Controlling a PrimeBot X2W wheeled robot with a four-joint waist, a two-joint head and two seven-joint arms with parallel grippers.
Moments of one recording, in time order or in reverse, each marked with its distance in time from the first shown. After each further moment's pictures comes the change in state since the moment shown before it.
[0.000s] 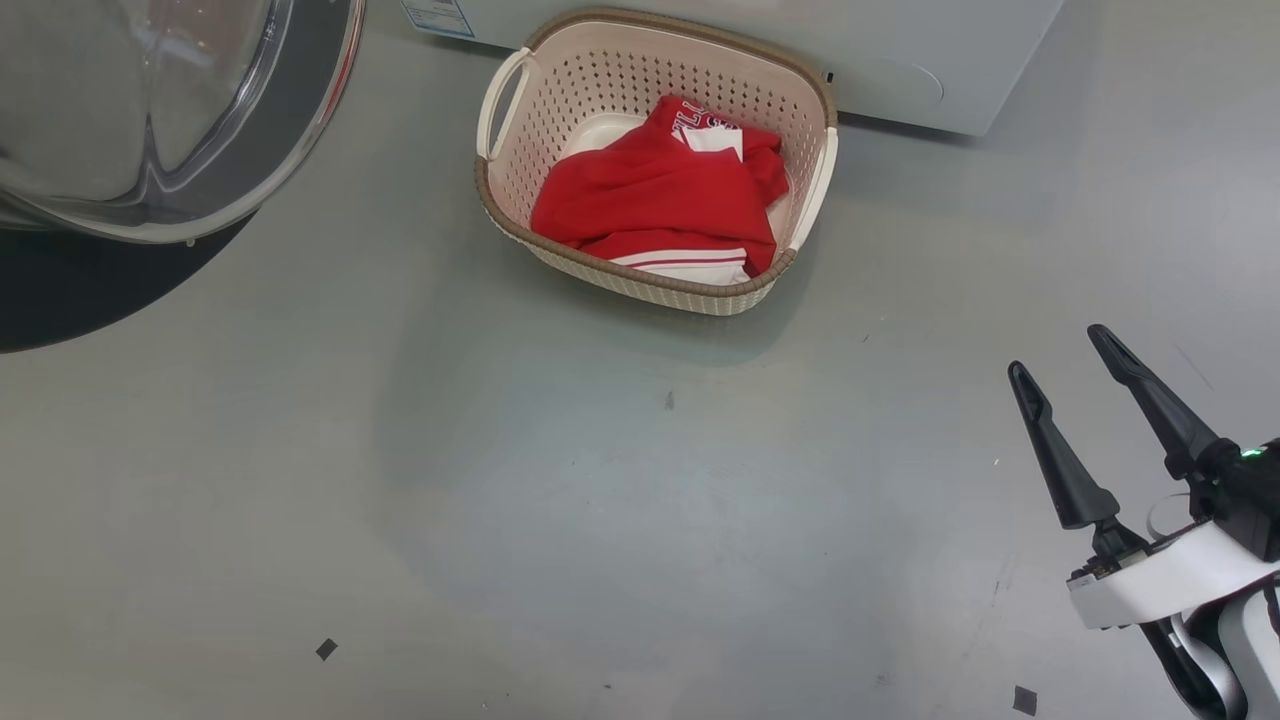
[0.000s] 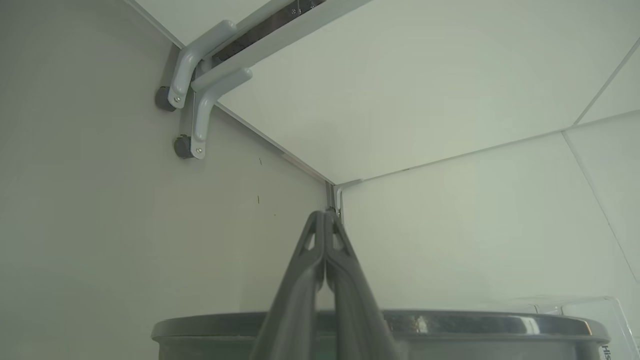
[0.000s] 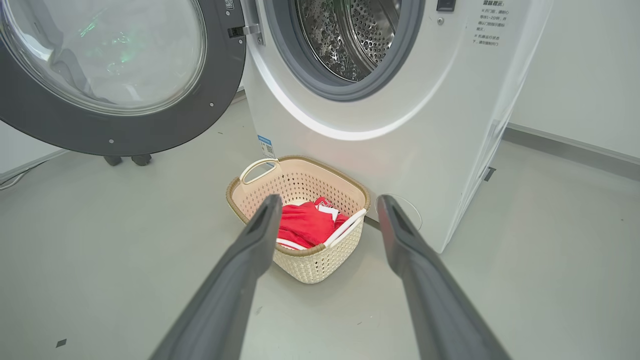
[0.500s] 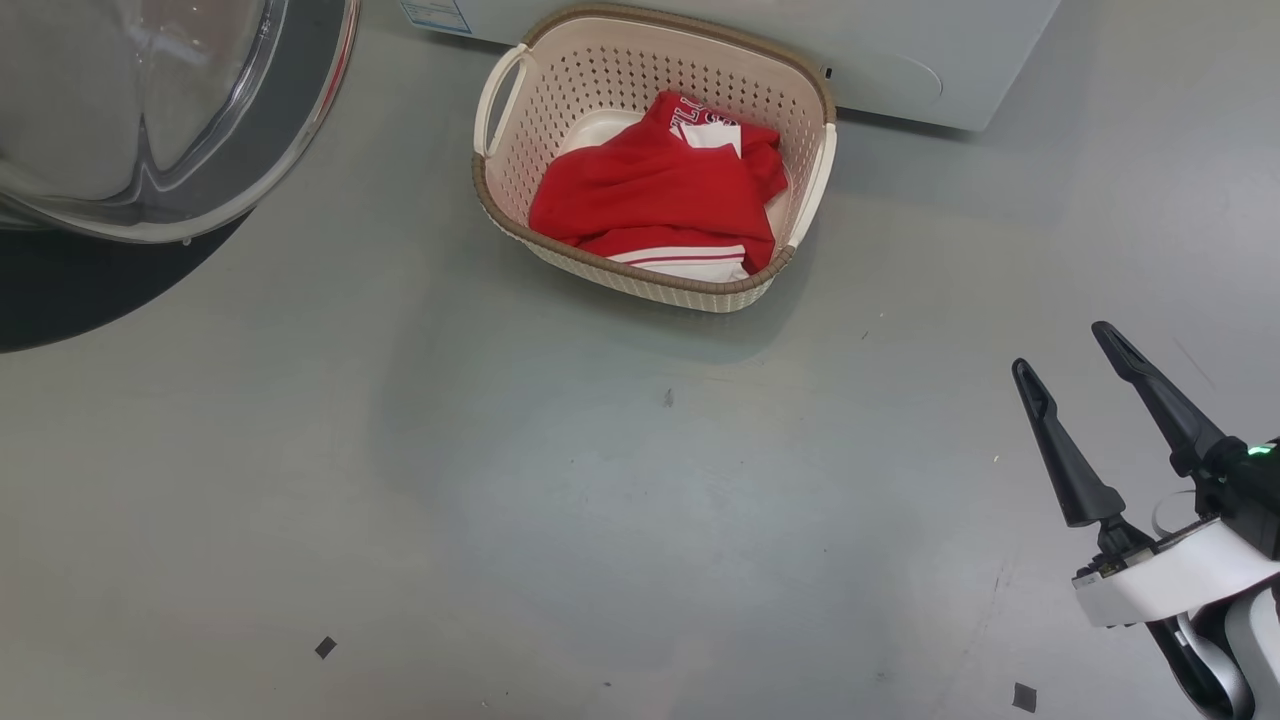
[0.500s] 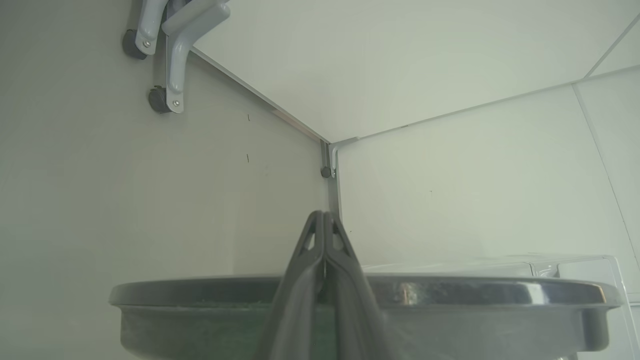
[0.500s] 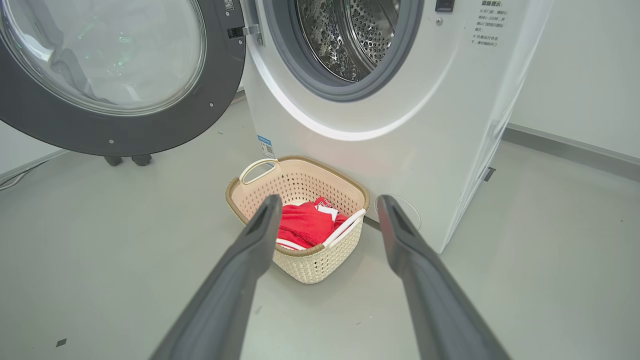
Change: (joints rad) left arm -0.100 0.009 -0.051 0.072 0.025 0.000 0.114; right arm 0.000 -0.011 0.001 -0.008 0.007 0.000 0.000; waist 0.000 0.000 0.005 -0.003
